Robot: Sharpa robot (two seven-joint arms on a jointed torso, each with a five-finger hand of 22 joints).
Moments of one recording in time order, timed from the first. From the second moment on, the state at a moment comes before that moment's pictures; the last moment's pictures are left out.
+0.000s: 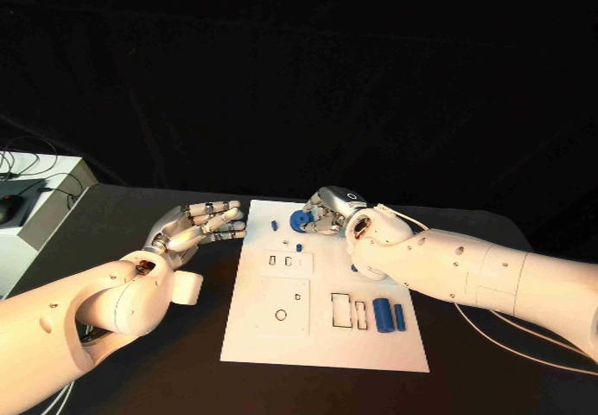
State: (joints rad) left arm 1.06 -0.91 0.14 1.60 -0.15 -0.32 0.35; left_hand 1.41 -0.11 0.17 0.11 0.05 0.88 0.19 0.06 0.06 1.00 0.18 0.06 0.06 1.01 0.15 0.18 0.07 0.13 0.94 0.19 0.25 0.08; right arm 1.24 -0.52 -0.06 1.18 -1.46 -0.52 -0.21; right_hand 1.23 -0.04 0.10 -0.04 0.41 1.08 0.12 0.06 0.07 1.24 0.02 1.10 1.26 1.44 -0.05 1.23 0.94 0.08 1.47 -0.06 1.35 1.31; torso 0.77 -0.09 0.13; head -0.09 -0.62
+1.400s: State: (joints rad) left arm 1.06 -0.91 0.14 1.60 -0.15 -0.32 0.35; left_hand 1.41 -0.11 0.17 0.11 0.05 0.87 0.19 0.06 0.06 1.00 0.18 0.06 0.06 1.01 0.15 0.18 0.07 0.13 0.94 0.19 0.25 0.08; right arm 1.23 -0.49 -0.06 1.11 -1.47 -0.50 -0.21; right_hand 1.19 -0.11 0.02 0.09 0.40 1.00 0.15 0.07 0.07 1.22 0.04 1.08 1.23 1.44 -0.04 1.23 0.95 0.08 1.47 -0.05 1.35 1.31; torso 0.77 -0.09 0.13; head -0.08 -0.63
